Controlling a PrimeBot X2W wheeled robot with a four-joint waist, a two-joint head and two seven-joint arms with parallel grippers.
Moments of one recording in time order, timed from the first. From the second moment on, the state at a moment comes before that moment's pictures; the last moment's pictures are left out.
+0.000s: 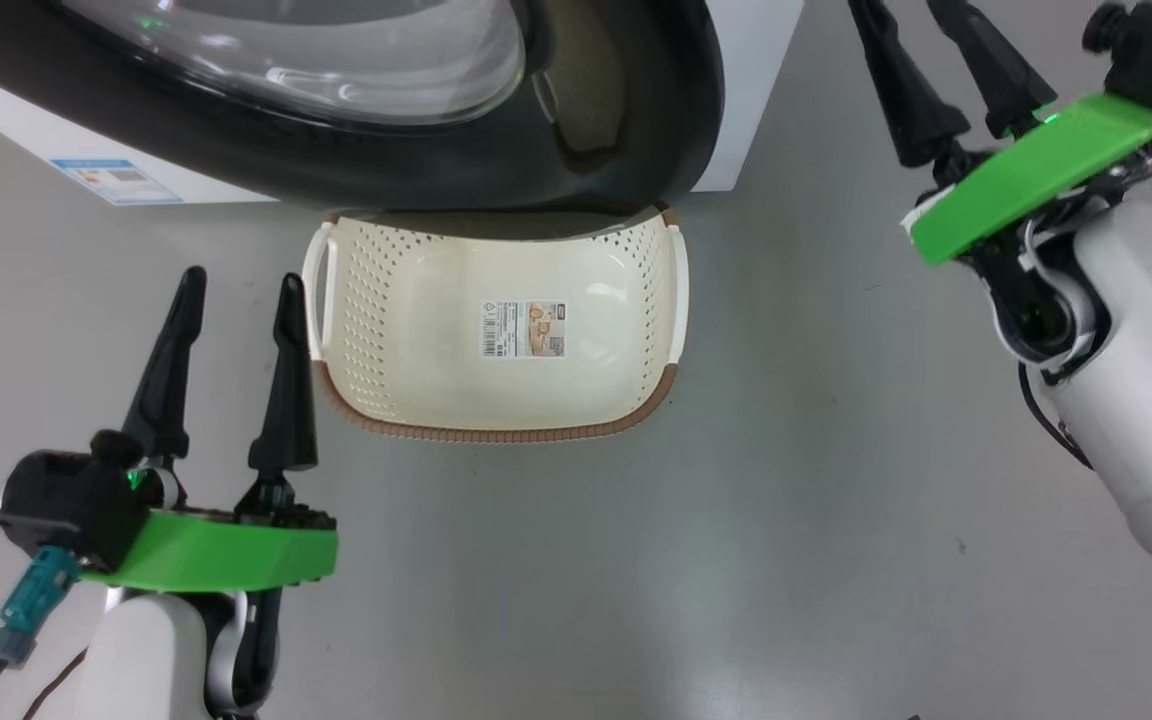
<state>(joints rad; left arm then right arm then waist) -0.35 0.03 0.01 0.10 -0.24 -0.12 -0.25 -0.95 -0.33 0.54 0.55 1.03 0.12 -0.16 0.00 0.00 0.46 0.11</state>
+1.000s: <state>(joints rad) -0.35 0.03 0.02 0.10 -0.24 -0.12 -0.26 -0.52 -0.12 0.06 0.27 0.25 0.12 -0.26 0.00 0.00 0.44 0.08</state>
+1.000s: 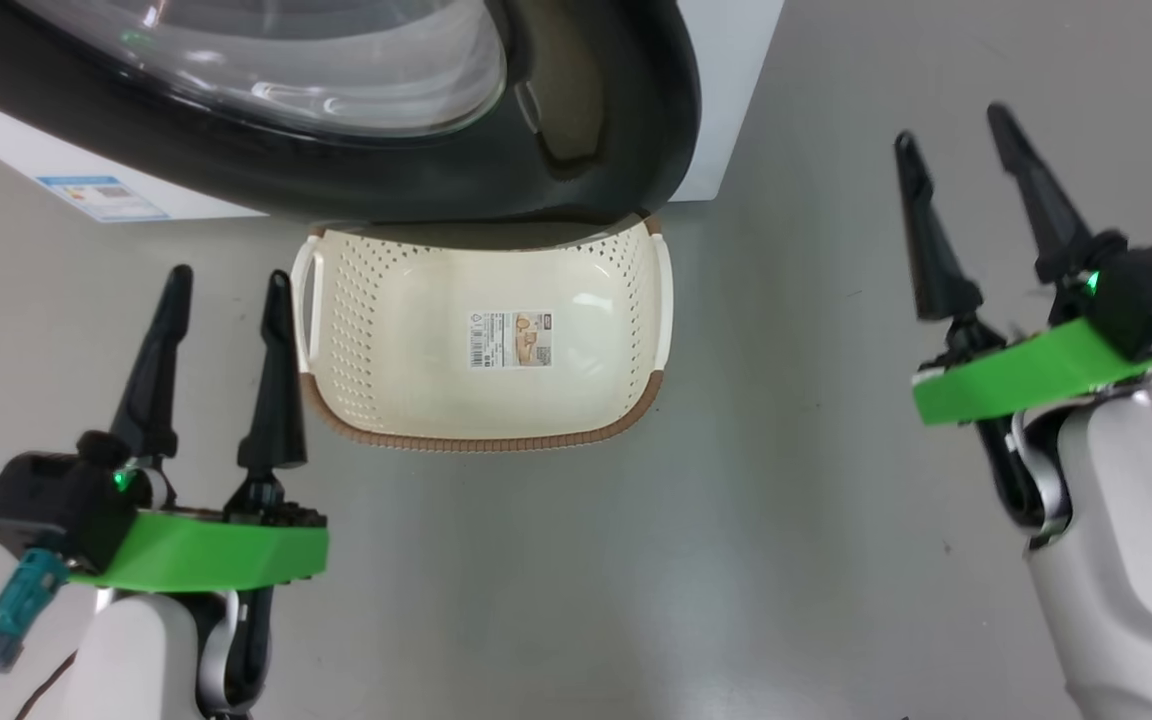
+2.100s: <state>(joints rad) -0.35 0.03 0.04 0.09 -0.24 -0.12 -0.26 -0.44 -0.09 0.04 0.22 0.23 0.12 -0.26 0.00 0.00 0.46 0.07</state>
